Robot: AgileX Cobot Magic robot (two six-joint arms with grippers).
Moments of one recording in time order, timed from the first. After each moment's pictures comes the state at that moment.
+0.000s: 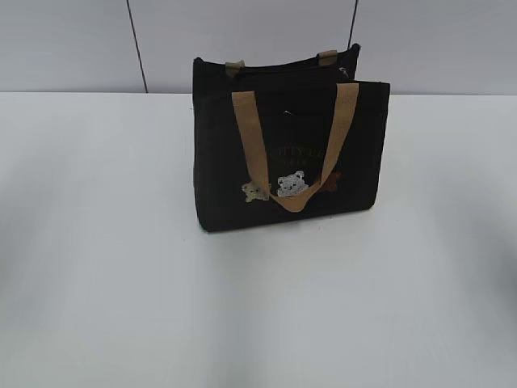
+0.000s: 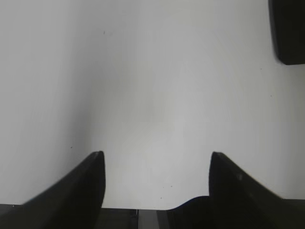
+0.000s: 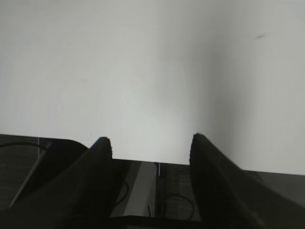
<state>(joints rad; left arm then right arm) -0.23 1.16 -1.11 0.00 1.21 -0.24 0.00 1.16 -1.00 0.15 1.21 -0.11</state>
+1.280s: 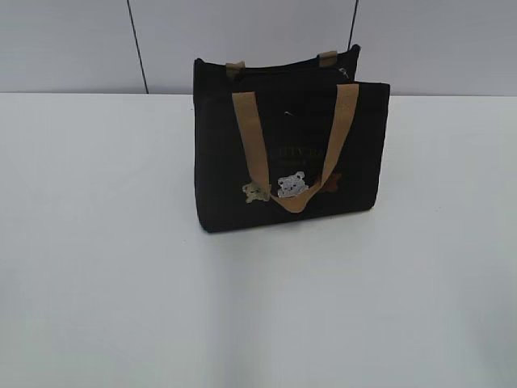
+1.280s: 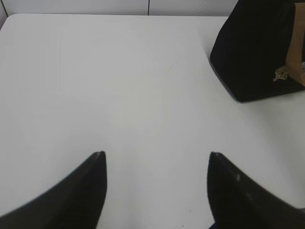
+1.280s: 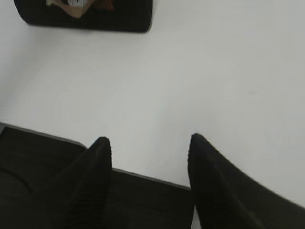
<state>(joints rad) -0.23 -0.01 -0.54 0.01 1.07 -0.08 0.00 -0.01 -0.53 0.24 1.23 -0.29</state>
